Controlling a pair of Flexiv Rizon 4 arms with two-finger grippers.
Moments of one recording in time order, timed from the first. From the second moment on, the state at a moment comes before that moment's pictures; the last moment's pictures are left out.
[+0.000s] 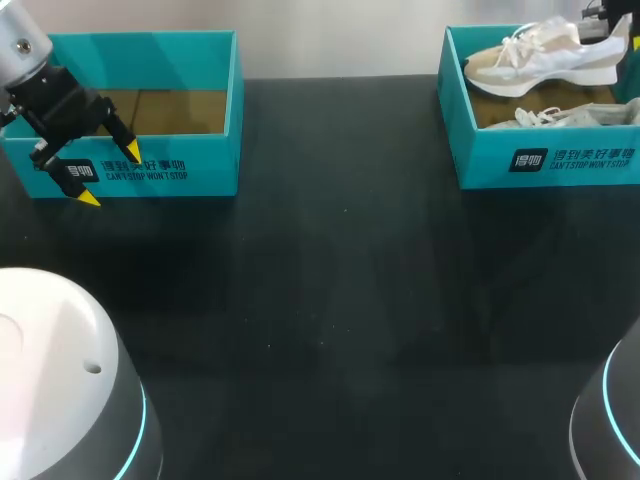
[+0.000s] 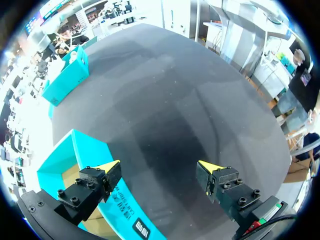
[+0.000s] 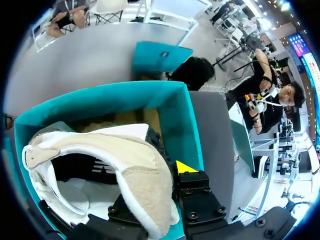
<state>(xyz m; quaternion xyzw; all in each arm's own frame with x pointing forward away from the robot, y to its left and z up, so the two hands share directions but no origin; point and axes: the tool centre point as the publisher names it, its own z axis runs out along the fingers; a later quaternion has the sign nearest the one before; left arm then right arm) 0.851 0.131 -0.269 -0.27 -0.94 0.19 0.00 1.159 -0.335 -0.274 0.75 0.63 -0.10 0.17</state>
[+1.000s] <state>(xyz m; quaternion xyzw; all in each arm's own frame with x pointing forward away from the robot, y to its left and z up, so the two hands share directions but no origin) 0.851 0.131 -0.269 -0.27 -0.94 0.19 0.00 1.153 -0.348 -0.340 0.74 0.65 -0.07 0.18</state>
